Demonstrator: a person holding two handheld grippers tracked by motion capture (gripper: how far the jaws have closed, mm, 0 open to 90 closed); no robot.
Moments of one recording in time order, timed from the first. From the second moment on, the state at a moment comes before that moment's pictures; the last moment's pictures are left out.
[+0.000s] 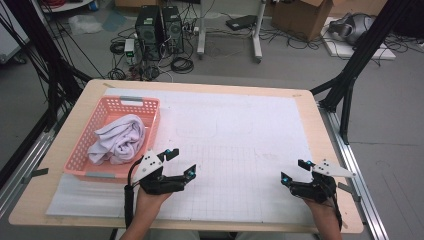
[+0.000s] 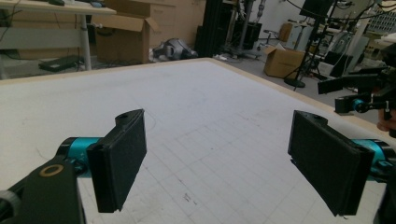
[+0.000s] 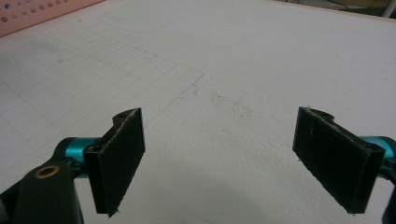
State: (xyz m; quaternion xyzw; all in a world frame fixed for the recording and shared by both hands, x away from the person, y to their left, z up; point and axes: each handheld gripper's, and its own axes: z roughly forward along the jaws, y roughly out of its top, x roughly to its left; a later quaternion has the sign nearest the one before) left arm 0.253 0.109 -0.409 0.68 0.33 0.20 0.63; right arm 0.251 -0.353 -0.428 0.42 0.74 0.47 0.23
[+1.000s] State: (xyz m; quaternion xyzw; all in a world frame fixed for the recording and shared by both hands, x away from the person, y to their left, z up) left arm 0.282 0.186 -0.327 0.66 0.35 0.24 0.62; right arm 0.252 -0.350 -0.429 0.41 0.75 0.47 0.22
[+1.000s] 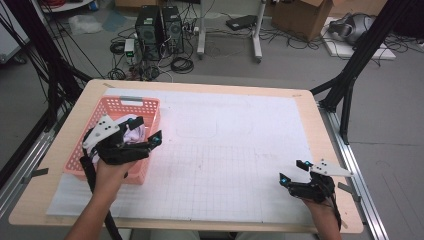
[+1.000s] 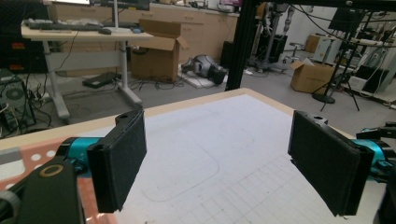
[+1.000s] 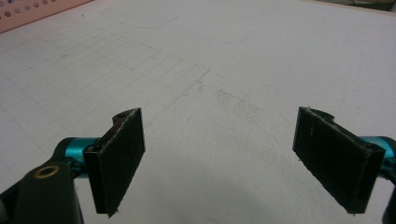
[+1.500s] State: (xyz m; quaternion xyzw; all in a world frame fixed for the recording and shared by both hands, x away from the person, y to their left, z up) left arm 0.313 0.251 -0.332 0.67 0.45 0.26 0.53; right arm 0.254 -0.349 -0.430 0.41 0.75 0.47 0.22
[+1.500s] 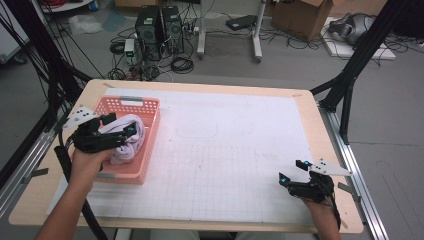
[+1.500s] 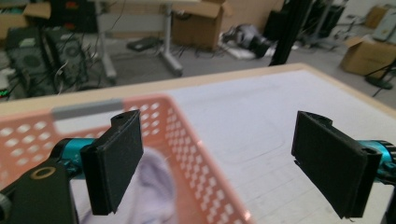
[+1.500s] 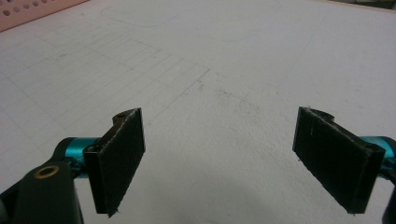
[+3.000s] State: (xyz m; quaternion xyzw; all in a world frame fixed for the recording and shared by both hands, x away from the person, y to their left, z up) left arm 0.380 0.265 -0.411 0.78 0.56 0.18 0.23; right arm 0.254 -0.350 -0.429 0.42 0.75 0.46 0.22
